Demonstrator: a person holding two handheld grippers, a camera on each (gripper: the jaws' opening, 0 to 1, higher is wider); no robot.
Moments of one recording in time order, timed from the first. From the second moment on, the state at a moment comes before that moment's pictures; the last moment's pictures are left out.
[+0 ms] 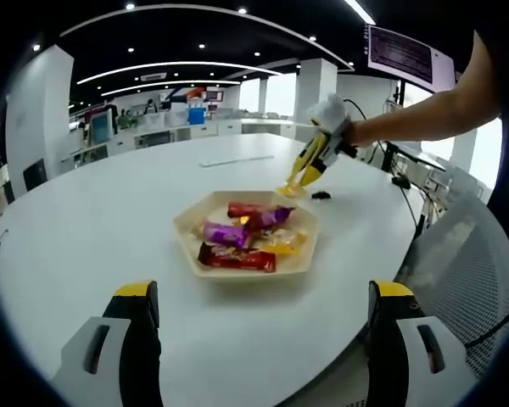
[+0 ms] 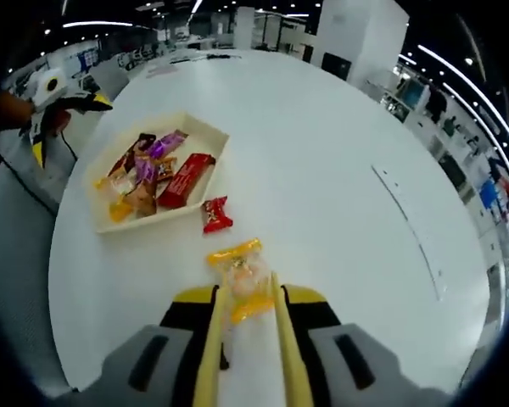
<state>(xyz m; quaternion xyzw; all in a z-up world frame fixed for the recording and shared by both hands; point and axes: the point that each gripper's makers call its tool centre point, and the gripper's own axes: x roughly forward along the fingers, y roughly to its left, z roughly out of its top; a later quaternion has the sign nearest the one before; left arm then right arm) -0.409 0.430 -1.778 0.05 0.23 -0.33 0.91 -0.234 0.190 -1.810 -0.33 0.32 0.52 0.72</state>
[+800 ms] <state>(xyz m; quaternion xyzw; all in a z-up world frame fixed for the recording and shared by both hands) -0.408 0.431 -1.778 0.05 0.23 -0.33 0.92 -0.216 0.179 -1.814 -0.29 0.38 0.45 0.75</state>
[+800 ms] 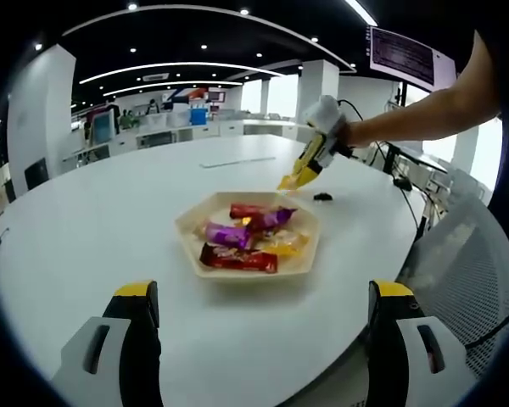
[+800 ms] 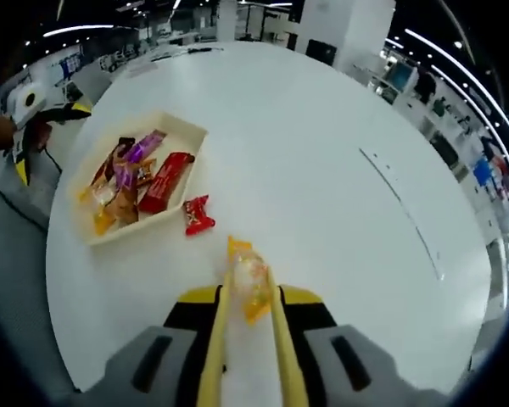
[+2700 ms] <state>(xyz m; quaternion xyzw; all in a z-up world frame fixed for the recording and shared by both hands) -0.407 0.431 -1.772 0.05 0.22 -0.33 0.92 -0.240 0.315 -1.724 -0.21 0.30 0.51 0.78</state>
